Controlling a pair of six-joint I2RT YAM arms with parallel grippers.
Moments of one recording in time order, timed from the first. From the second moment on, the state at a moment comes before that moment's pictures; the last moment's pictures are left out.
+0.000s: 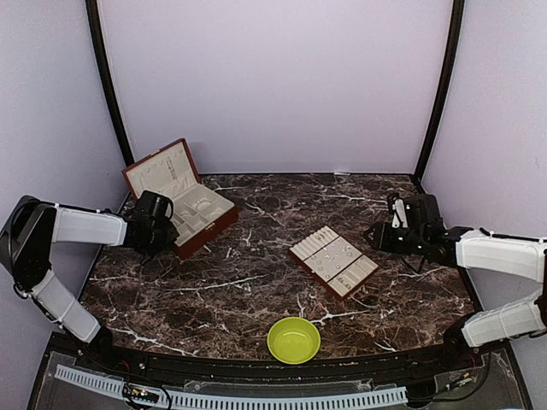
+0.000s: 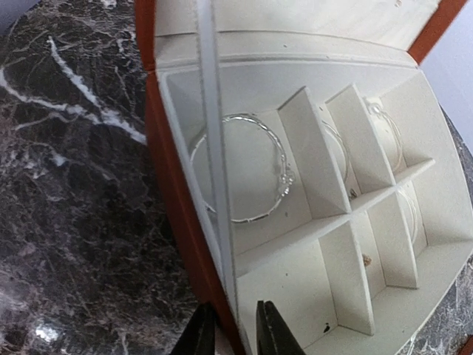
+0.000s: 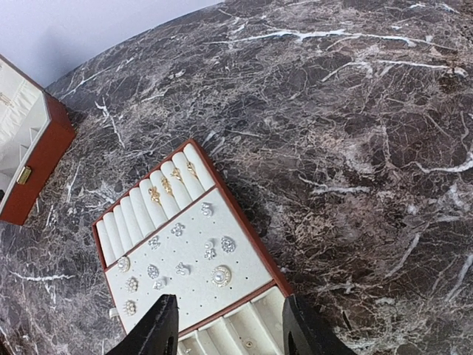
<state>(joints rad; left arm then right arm) -0.34 1.55 0.76 -0.09 -0.32 -0.91 0.45 1.20 0.58 -0.04 -0.03 0.49</state>
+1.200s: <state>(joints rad) -0.55 1.33 0.59 -0.18 -0.29 -0.53 0.45 1.28 0.76 -0.16 -0.09 0.42</state>
